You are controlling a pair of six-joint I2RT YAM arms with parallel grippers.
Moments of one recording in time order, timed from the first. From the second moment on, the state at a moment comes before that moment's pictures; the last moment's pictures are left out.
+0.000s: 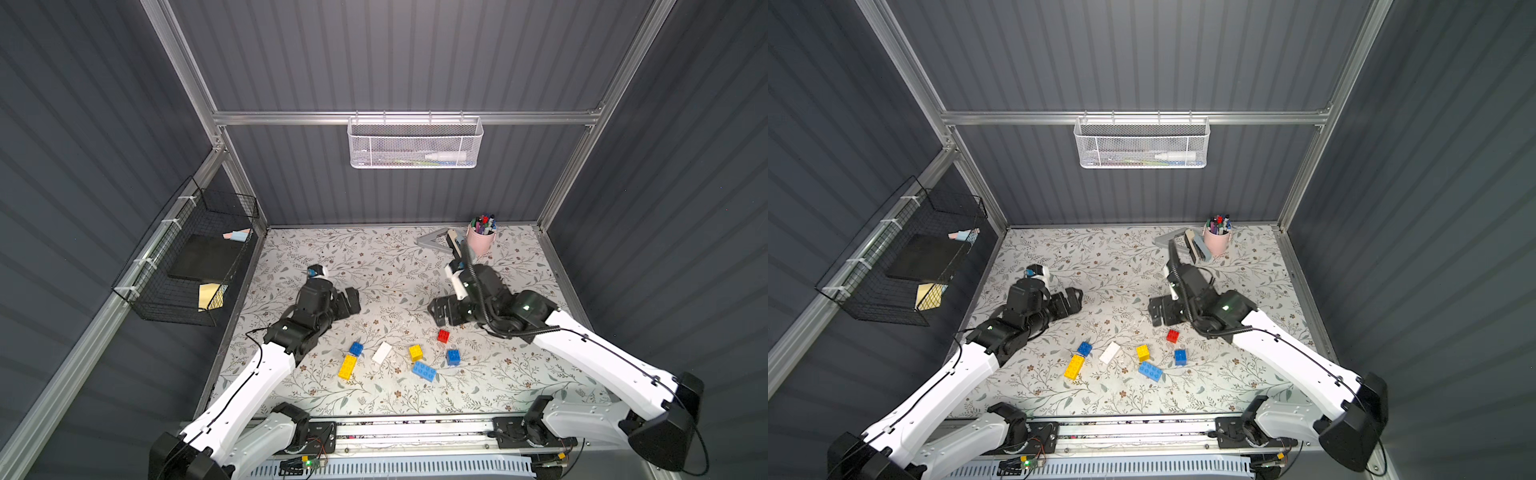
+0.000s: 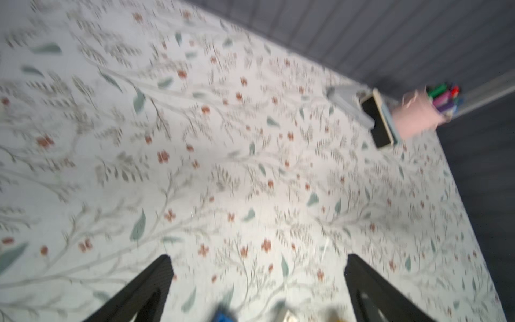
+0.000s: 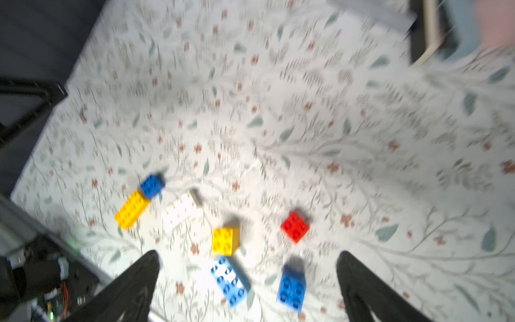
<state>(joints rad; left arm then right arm) -0.47 0.97 0.75 -0.47 -0.08 -0.59 0.85 1.25 1.13 -0.81 0.06 0.46</state>
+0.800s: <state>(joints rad) -0.77 0.87 0.60 -0.61 -0.17 -0.76 1.02 1.76 1.29 -0.99 -0.05 0.57</state>
